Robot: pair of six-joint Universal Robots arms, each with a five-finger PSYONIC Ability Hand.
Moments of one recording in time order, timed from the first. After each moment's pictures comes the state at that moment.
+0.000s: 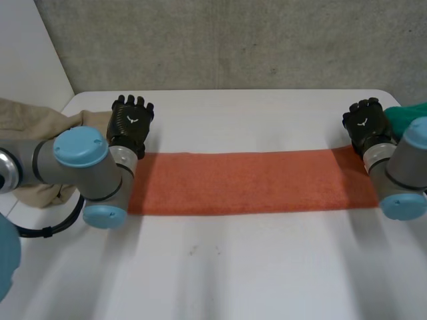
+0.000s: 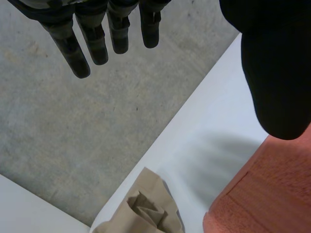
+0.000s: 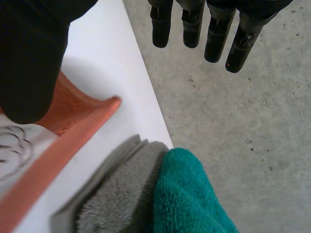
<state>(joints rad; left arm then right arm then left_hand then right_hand) 4.31 -2.36 -1.25 3.66 -1.67 3.74 1.69 -0.73 1.19 -0.42 1.47 2.20 0.19 0.21 0.21 0.20 0.05 0.20 0.22 0.21 0.24 0.07</state>
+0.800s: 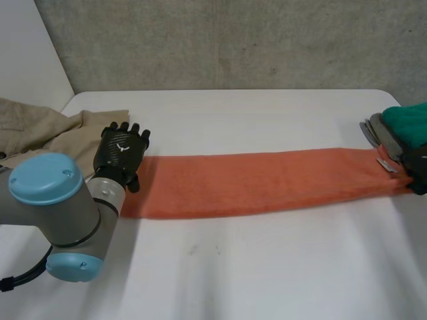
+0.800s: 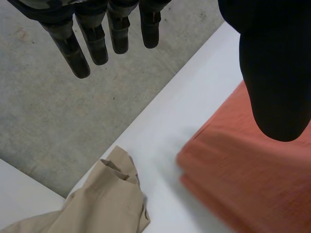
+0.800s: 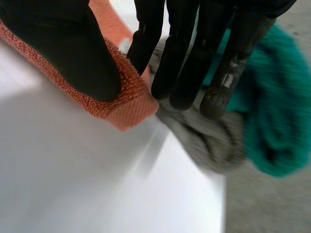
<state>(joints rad) 4.29 -2.03 -1.70 3.67 -1.66 3.66 1.36 -0.97 1.51 -0.20 1.29 2.38 0.19 0.21 0.21 0.20 0.05 0.98 1.18 1.18 1.19 0.96</state>
